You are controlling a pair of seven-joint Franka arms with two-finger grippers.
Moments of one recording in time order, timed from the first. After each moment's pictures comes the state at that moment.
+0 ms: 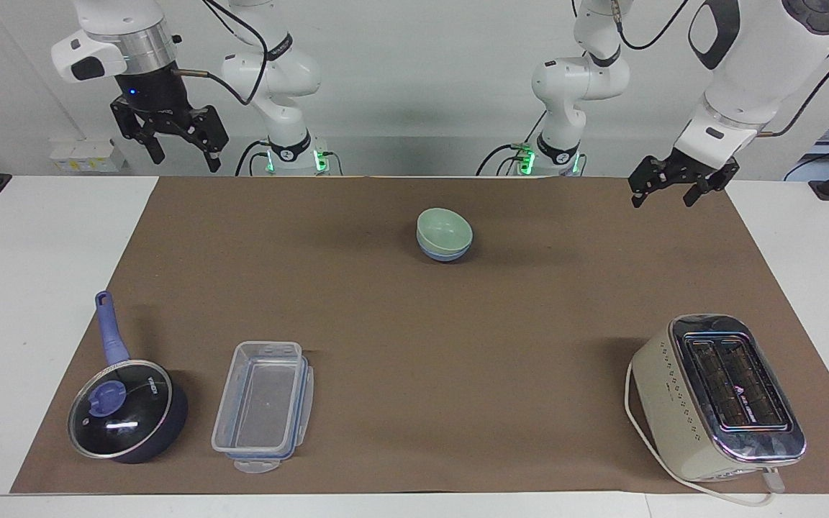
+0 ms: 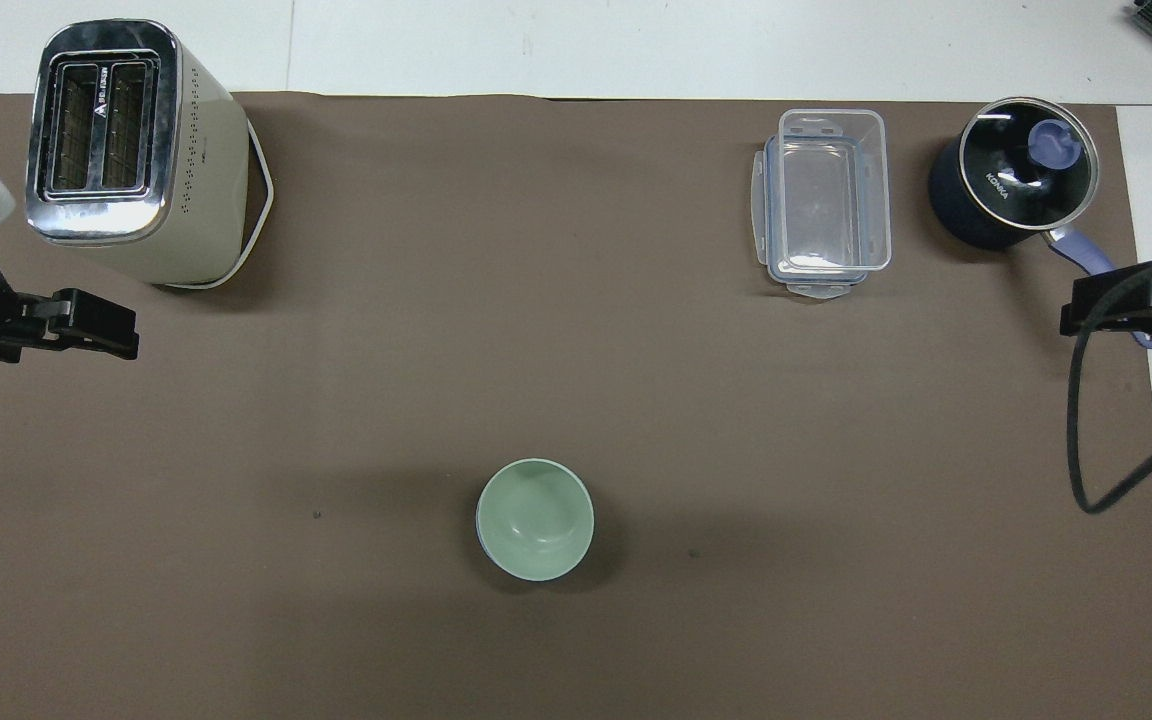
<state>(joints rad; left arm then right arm) 0.02 0.00 -0.13 -1.60 -0.01 1.54 -0.07 -0.01 -0.03 0.04 -1.44 -0.03 1.46 0.22</state>
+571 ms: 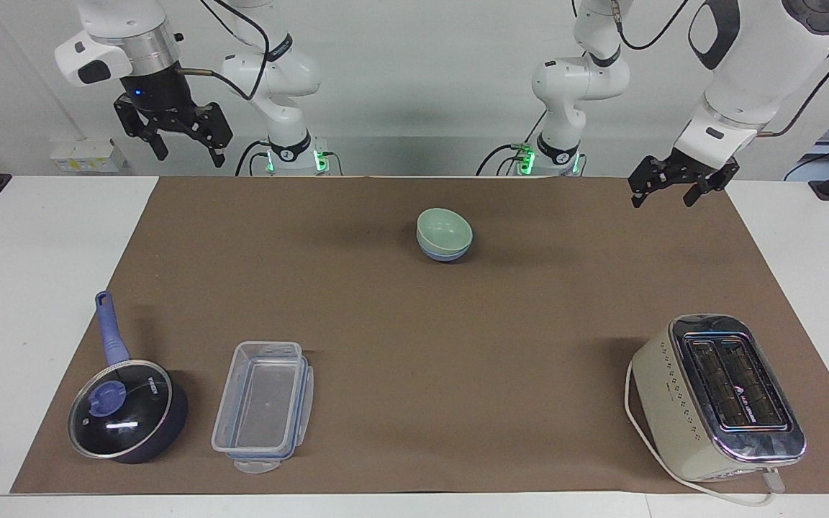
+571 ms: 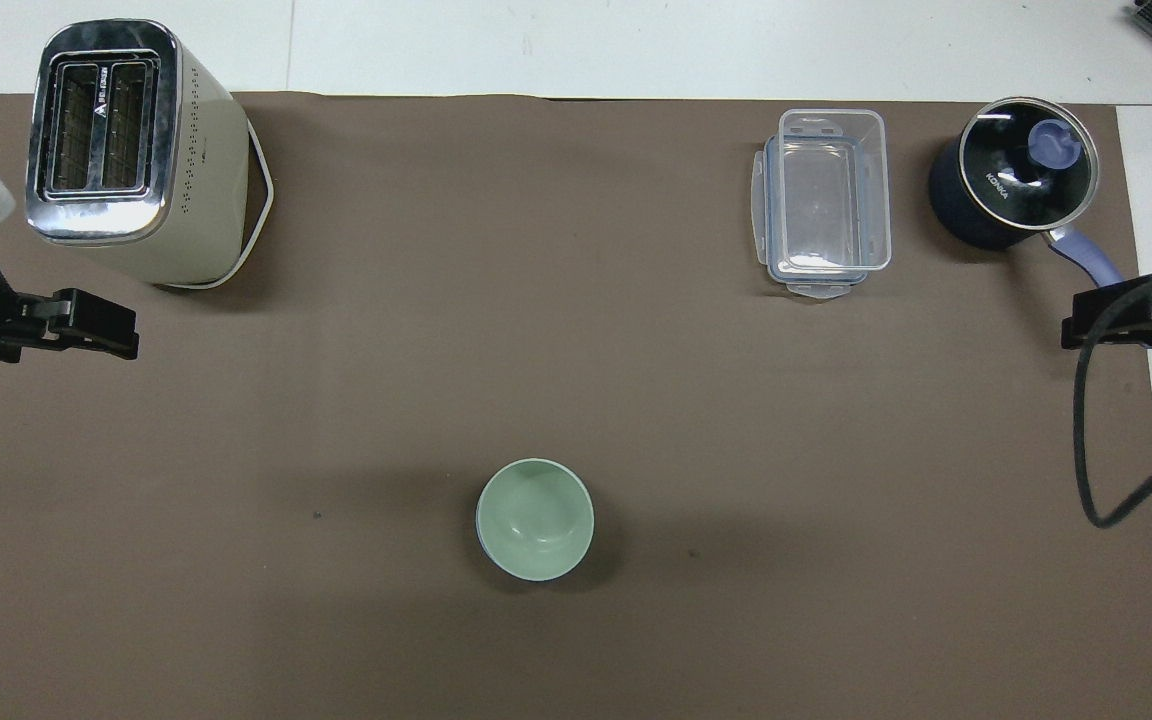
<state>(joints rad) 0.02 0.00 -0.13 -1.60 -0.01 1.54 -0.07 -0.01 -0.03 0.04 -1.44 -0.03 1.43 0.19</state>
